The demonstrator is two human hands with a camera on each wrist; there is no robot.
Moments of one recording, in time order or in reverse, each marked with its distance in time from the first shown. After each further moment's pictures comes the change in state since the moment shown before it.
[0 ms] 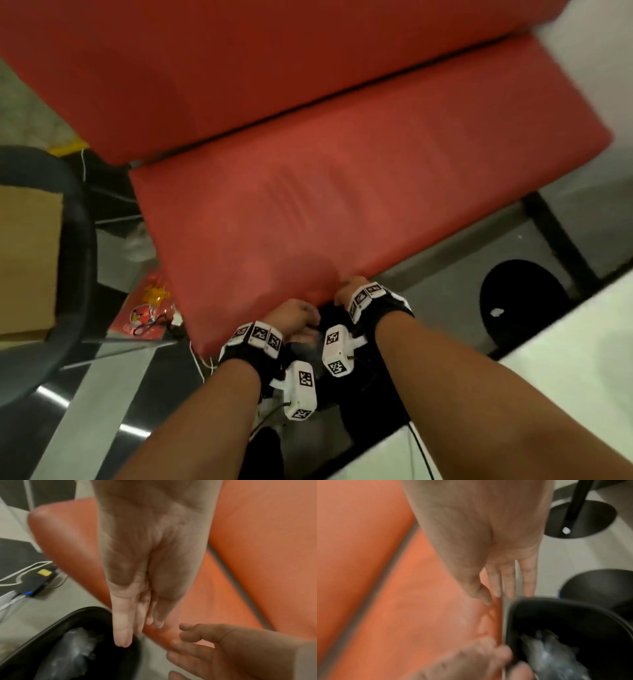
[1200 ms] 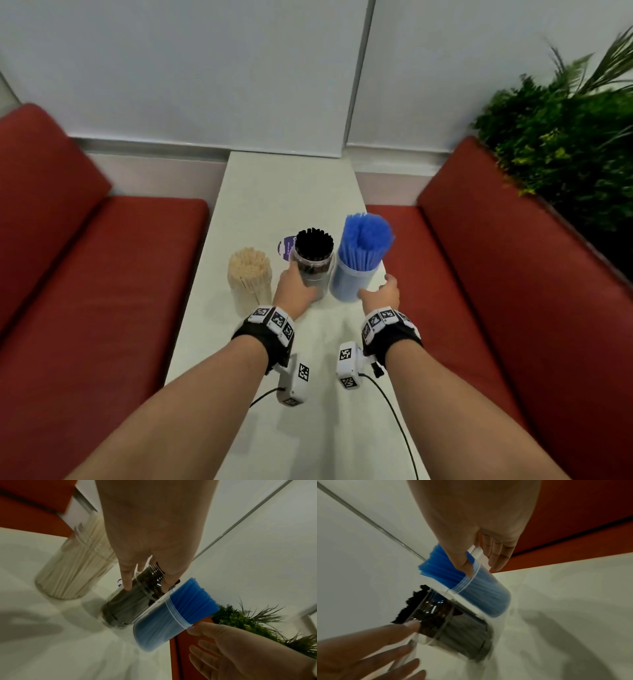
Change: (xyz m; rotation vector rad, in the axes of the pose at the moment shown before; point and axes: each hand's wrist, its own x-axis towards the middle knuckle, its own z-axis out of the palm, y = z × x) left_hand -0.305 0.065 0.528 1.041 -0.397 0.928; right_hand -0.459 0.436 -0.152 1.209 1.398 0.251
